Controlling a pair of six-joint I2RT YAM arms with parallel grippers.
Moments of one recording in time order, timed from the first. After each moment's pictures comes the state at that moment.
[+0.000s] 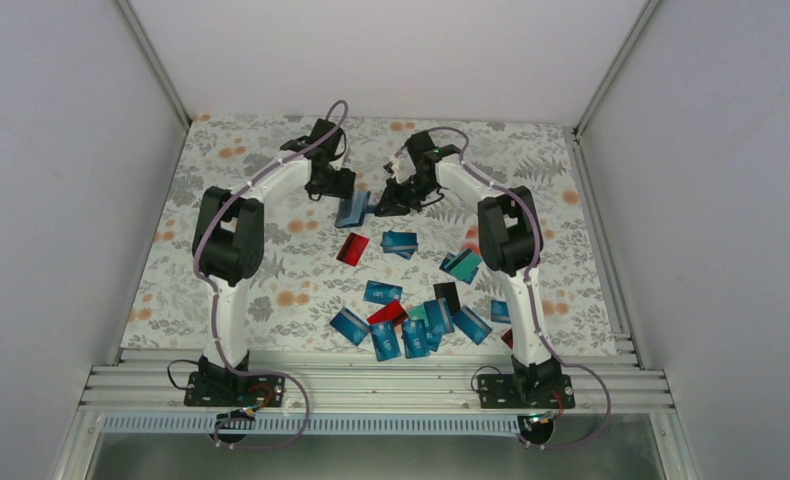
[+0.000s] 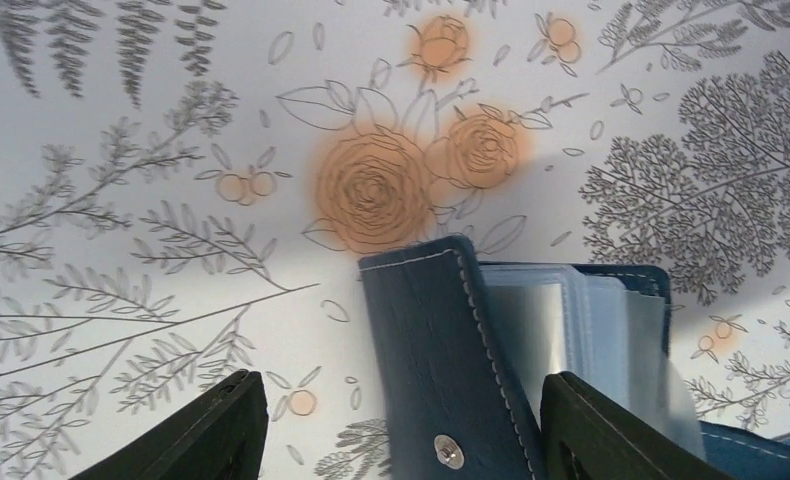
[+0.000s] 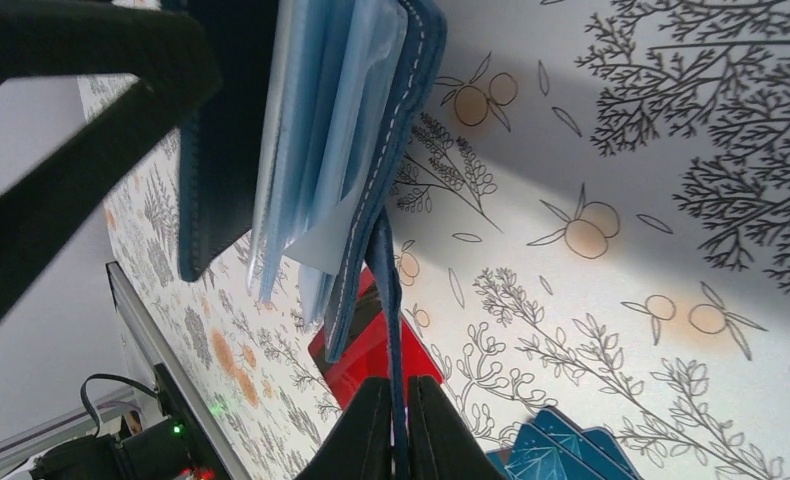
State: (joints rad) left arm -0.36 2.12 1.71 -0.72 0.07 -0.18; right arm 0.43 2.36 1.94 -0.88 -0.77 0.29
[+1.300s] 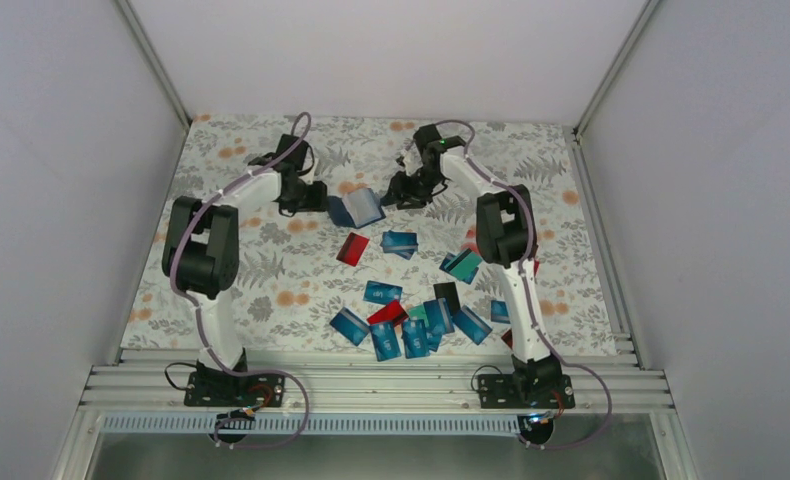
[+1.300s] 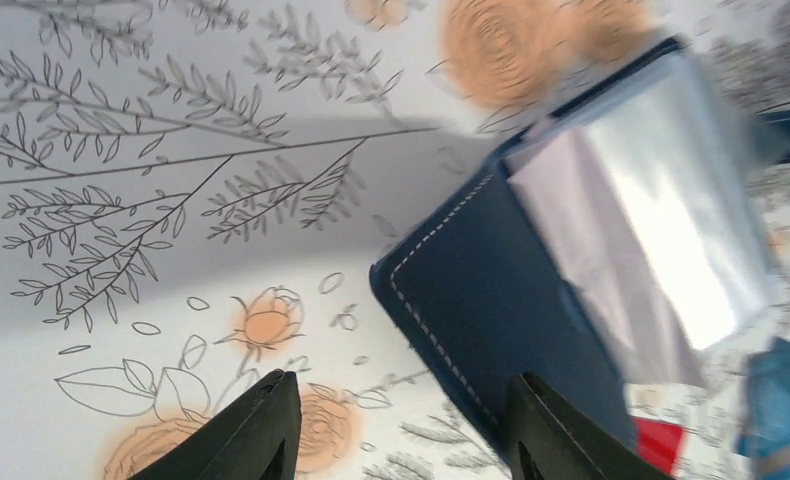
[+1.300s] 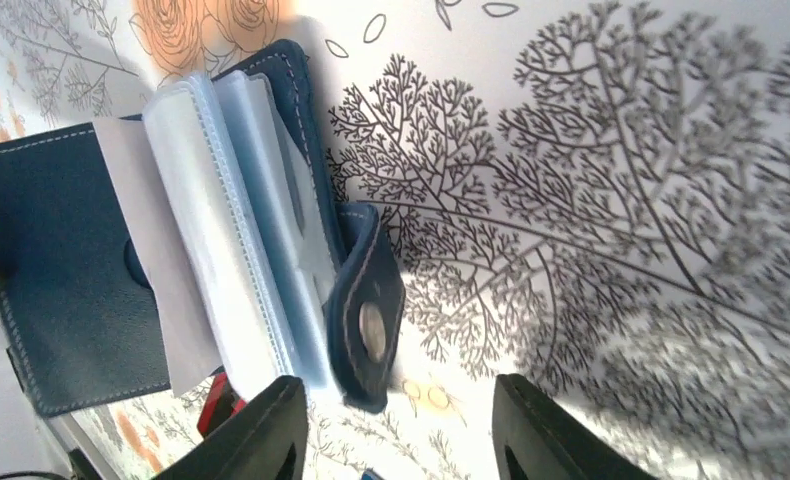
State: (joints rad) left arm -0.24 1.97 1.41 -0.61 0.20 -0.22; right arm 0.37 2.50 2.15 -0.99 -0.62 0.28
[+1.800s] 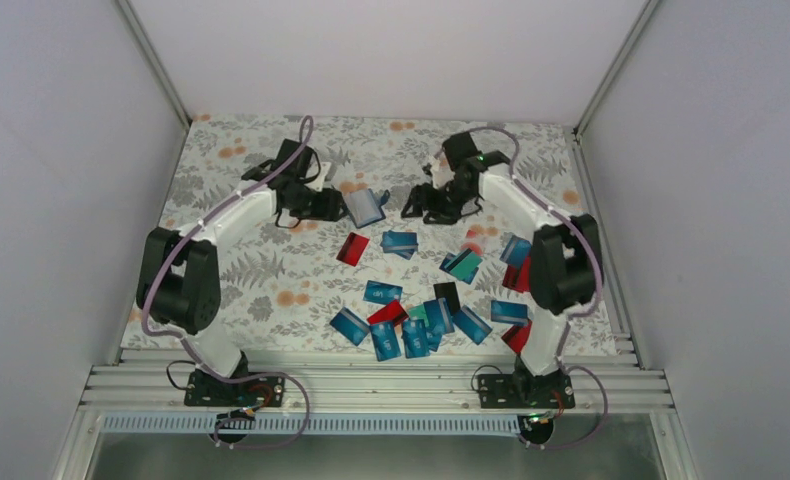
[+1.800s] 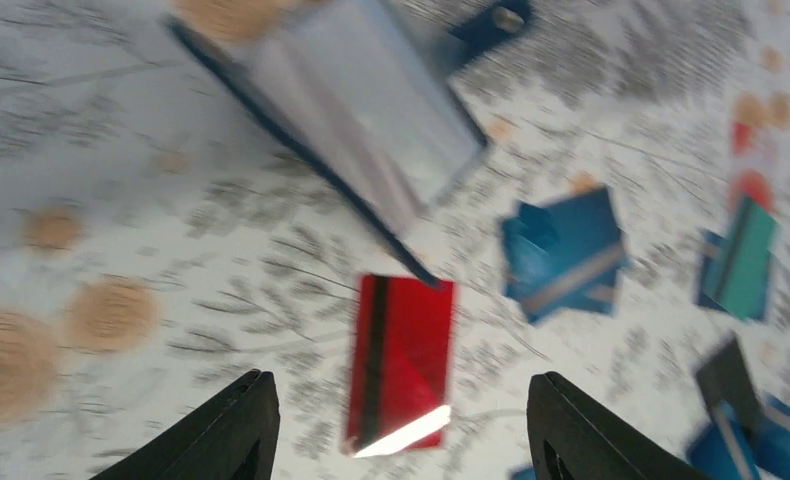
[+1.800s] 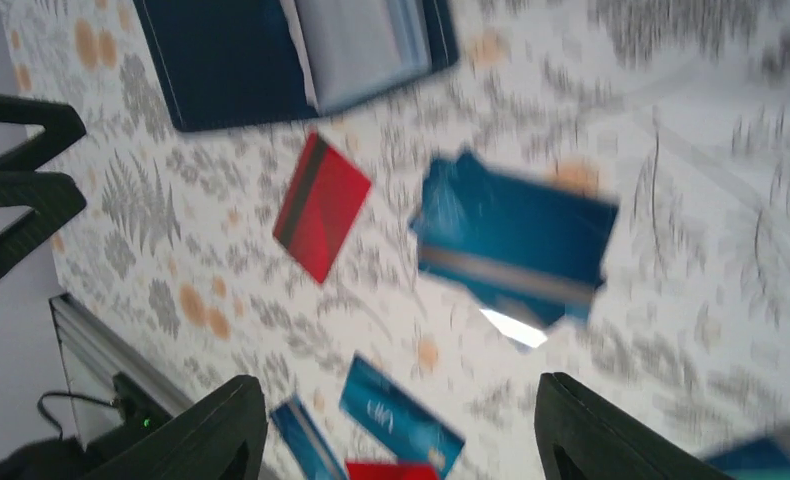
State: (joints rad) left arm -0.31 1.72 1.29 -0.63 0.31 -0.22; right arm 0.37 1.94 1.61 -0.91 -0.55 0.34
